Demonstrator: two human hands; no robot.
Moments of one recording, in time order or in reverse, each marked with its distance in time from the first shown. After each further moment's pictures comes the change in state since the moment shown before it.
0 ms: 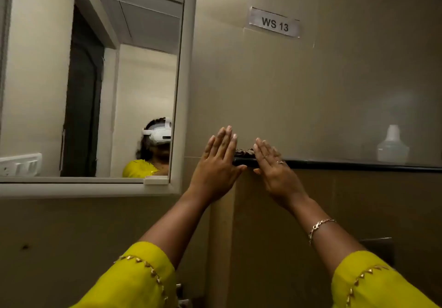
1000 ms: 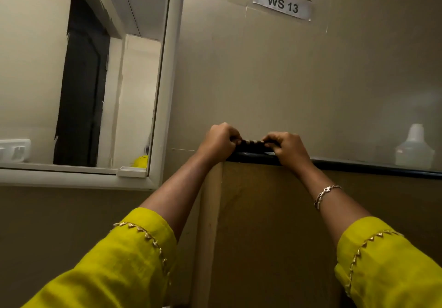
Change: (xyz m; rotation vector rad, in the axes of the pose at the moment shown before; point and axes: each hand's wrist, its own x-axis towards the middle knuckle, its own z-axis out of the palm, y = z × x) left_hand 0.074 0.010 0.025 -0.466 -0.207 -0.346; right_hand 0.047 0.069 0.001 0.344 0.041 0.281
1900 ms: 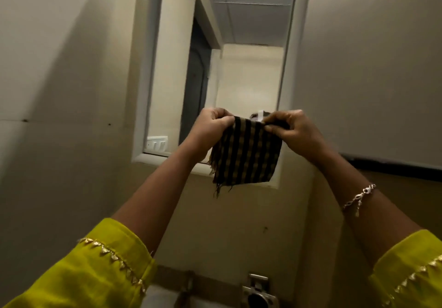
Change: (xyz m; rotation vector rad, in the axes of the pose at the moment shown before) left_hand -0.126 -0.064 -0.204 -0.336 0.250 -0.342; right_hand 0.015 -0.219 0.063 0.623 -0.247 -0.283
